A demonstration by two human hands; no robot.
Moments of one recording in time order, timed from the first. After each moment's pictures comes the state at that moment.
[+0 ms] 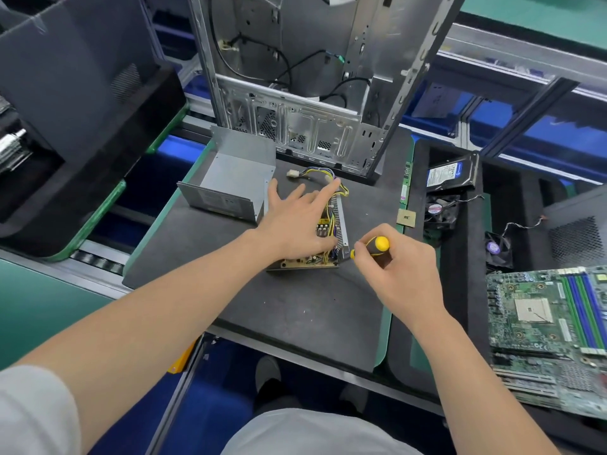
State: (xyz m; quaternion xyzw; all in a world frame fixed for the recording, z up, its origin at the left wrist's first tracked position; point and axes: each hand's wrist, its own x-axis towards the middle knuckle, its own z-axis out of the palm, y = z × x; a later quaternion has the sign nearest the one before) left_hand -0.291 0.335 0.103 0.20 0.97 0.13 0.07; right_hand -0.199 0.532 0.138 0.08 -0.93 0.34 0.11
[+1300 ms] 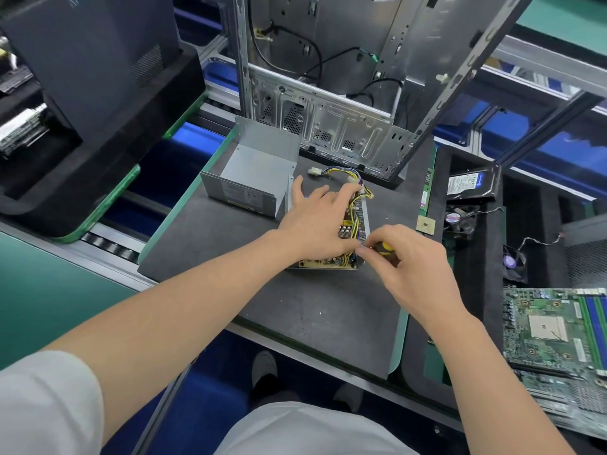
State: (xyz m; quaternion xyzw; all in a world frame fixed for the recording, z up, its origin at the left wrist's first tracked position) left_hand -0.290 0.329 0.096 0.20 0.96 0.18 0.03; right_hand -0.216 0.517 0.142 0.20 -0.94 0.24 0.09
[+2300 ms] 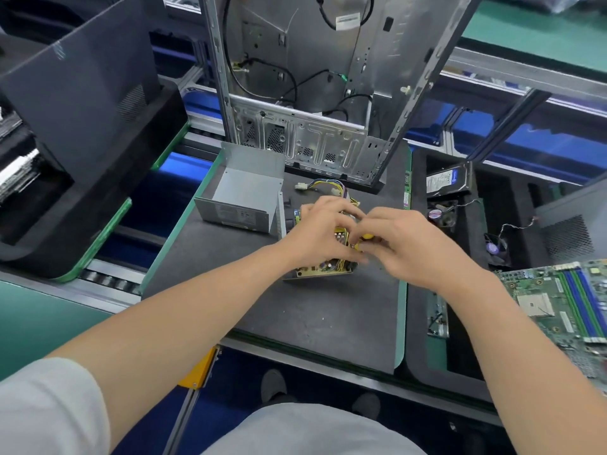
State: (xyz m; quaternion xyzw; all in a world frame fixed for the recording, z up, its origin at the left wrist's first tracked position) left_hand -0.284 0.329 0.110 0.29 0.87 0.41 0.05; right_hand -0.234 0.513 0.199 0.29 -0.95 0.14 -0.04
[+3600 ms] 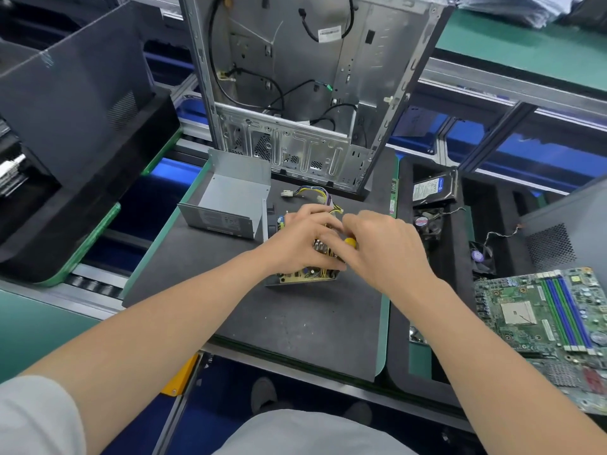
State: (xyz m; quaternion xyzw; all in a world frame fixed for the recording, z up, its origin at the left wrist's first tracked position) left_hand -0.284 0.328 0.106 0.31 0.85 0.42 0.09; right_hand -0.230 0.502 0.185 0.17 -0.98 0.04 0.08
